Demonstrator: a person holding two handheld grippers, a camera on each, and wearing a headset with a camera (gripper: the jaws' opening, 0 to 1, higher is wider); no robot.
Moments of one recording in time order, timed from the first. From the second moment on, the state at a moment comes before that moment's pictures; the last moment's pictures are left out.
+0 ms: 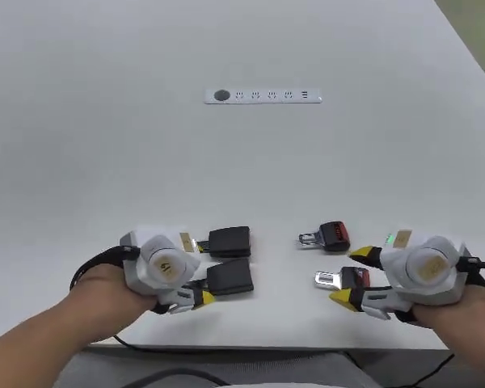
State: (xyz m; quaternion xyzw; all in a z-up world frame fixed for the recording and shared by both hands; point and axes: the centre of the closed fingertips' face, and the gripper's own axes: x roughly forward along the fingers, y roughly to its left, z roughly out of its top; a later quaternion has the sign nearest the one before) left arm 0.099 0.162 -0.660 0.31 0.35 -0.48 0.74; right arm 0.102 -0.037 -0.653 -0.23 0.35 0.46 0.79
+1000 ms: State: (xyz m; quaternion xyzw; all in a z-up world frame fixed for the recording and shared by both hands) left arm 0.097 0.142 -0.687 0.37 0.36 -0.55 0.66; right arm 0.101 -0.052 -0.684 -0.28 0.40 0.49 0.72
